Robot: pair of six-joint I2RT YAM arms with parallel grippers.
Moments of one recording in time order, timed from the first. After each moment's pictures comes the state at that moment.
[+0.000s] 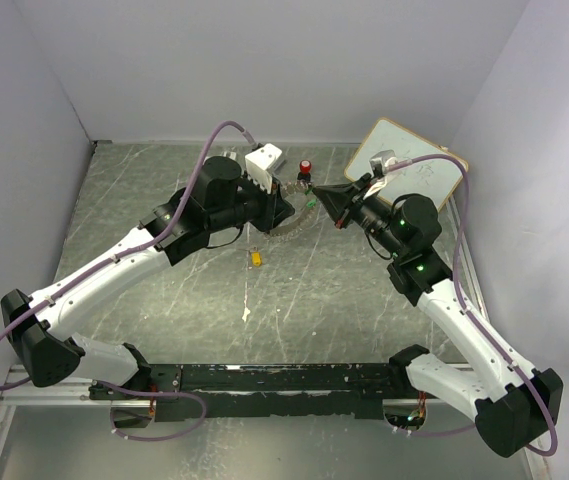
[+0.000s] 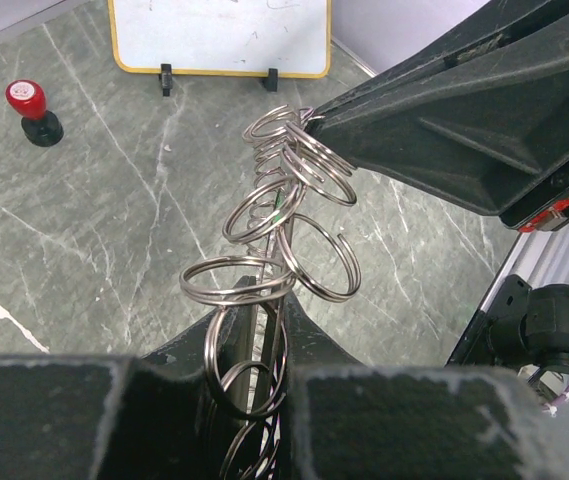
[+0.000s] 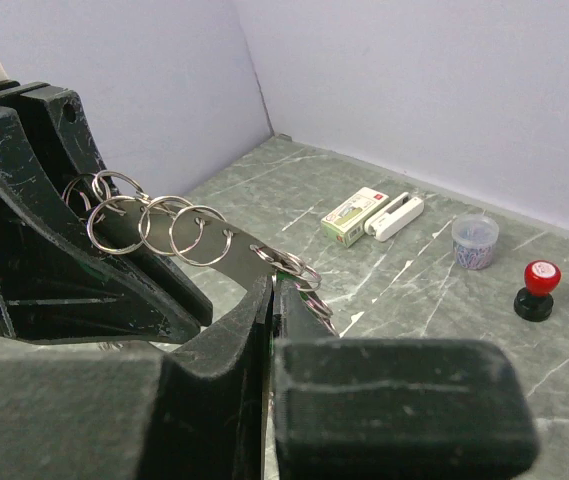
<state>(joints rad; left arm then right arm) -0.85 1.37 1.38 -0.31 0.11 -0.22 0.45 0.96 0.84 0.27 -0.33 0.26</state>
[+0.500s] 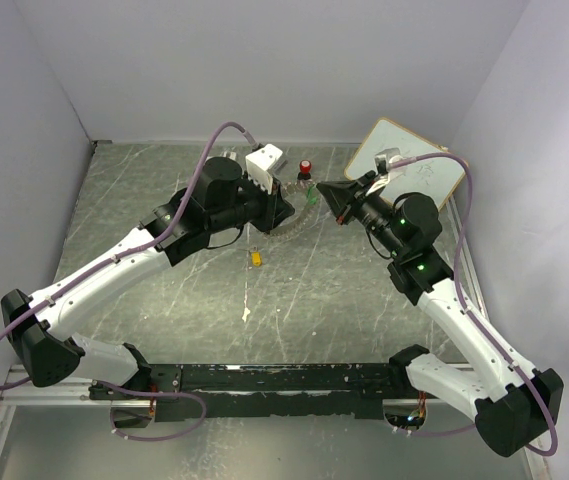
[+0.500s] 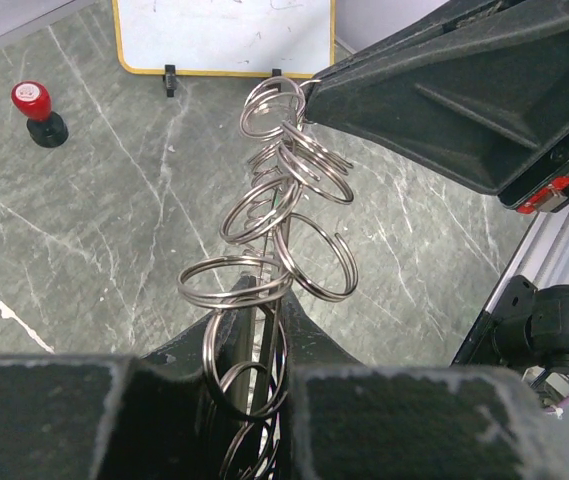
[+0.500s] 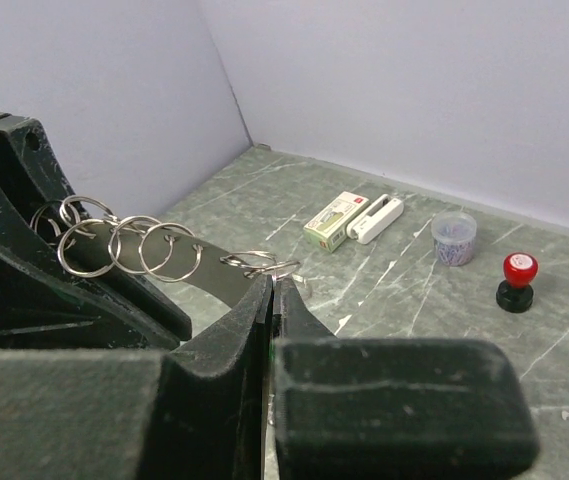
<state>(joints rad) -0.85 1.37 1.38 -0.31 0.10 -0.21 0.45 0.97 0.85 0.26 -0.26 0.28</state>
